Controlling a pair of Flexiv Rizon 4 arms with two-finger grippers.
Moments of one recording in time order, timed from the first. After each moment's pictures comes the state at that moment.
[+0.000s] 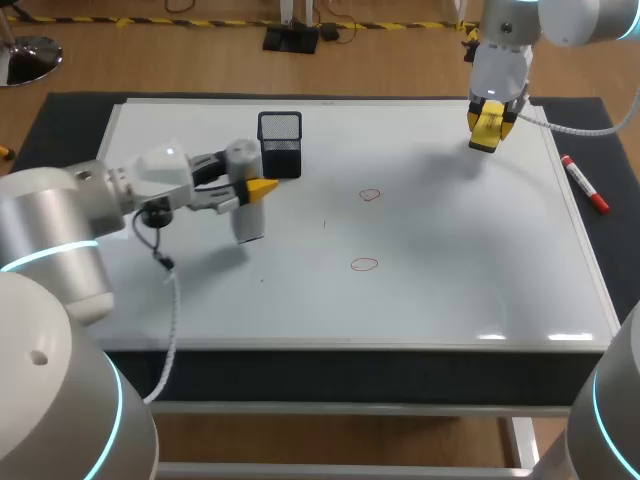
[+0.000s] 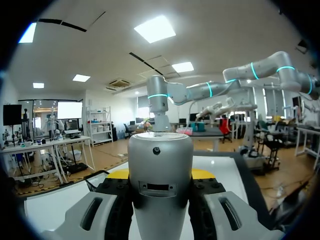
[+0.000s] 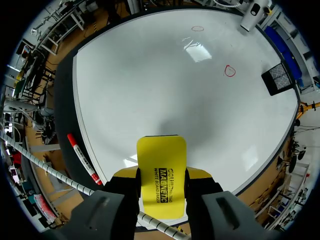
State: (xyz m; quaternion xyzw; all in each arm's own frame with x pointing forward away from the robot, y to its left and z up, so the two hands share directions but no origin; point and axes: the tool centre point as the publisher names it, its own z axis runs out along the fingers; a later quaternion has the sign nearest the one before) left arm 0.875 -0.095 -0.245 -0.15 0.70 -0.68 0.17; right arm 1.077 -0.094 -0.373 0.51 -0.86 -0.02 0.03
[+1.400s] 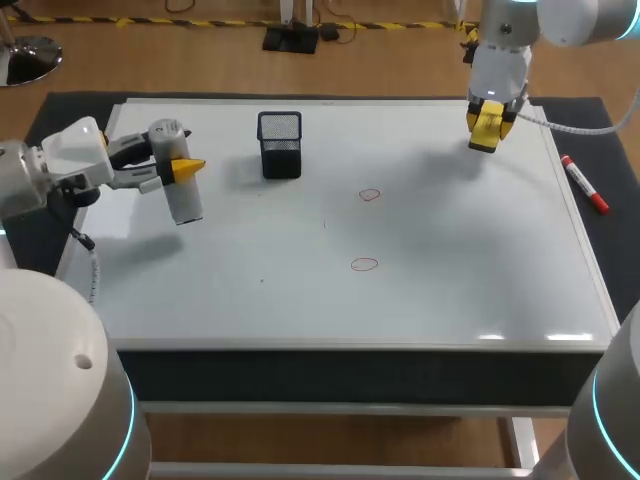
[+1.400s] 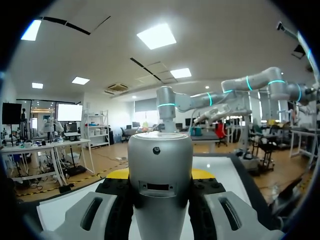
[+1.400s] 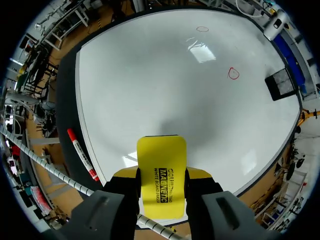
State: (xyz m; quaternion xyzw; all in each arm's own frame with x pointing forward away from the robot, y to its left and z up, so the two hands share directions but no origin) left arm 0.905 0.002 -0.231 -0.13 0.69 -0.69 0.15; right arm 1.077 -0.083 -0.372 0.55 -0.83 -0.02 0.03
